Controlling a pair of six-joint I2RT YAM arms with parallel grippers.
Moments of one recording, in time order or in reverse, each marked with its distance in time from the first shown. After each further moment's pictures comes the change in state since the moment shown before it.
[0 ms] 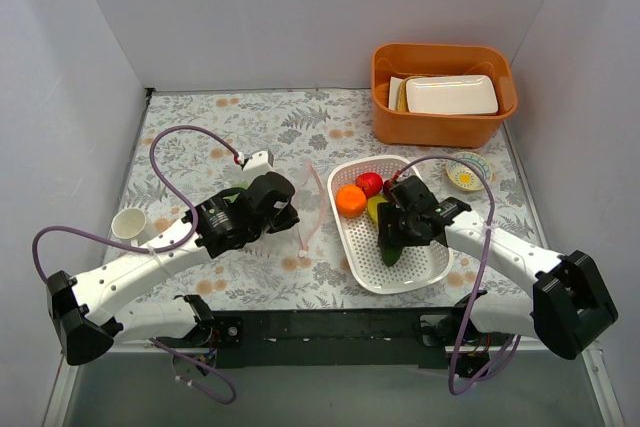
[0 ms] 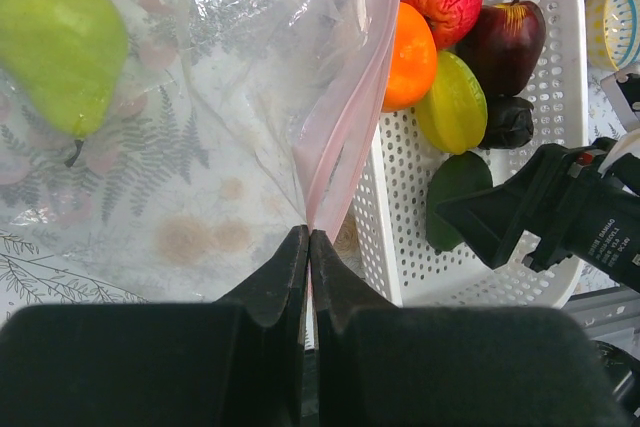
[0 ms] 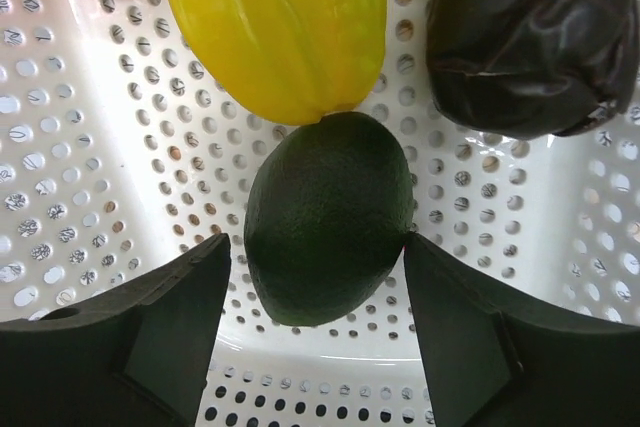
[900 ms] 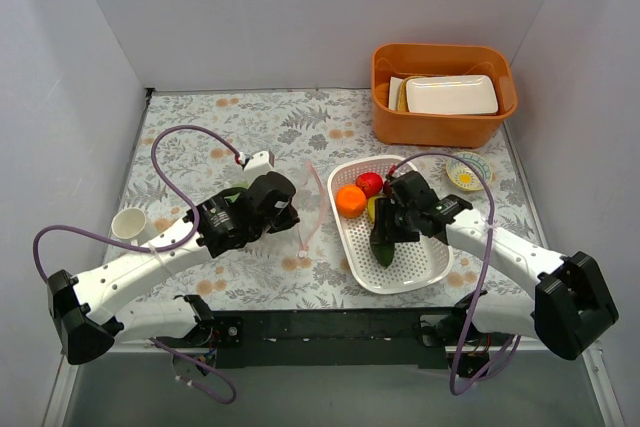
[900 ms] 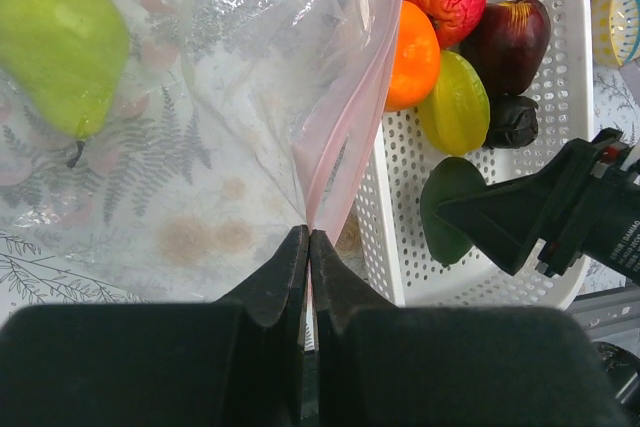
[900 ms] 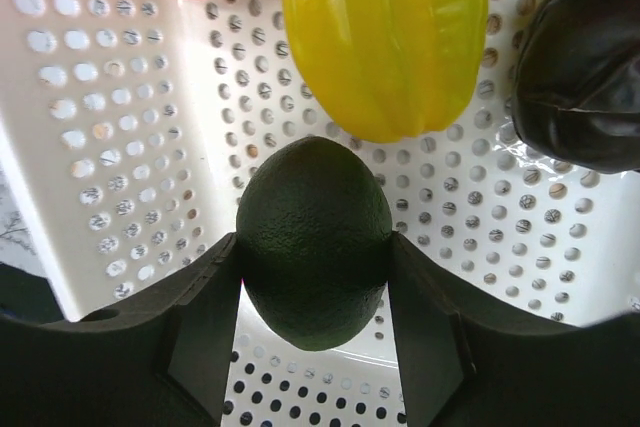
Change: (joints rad) left arm 0.000 0.006 0.000 0.000 0.001 0.004; right arm 0.000 0.013 0.027 0.044 -0.103 -0.006
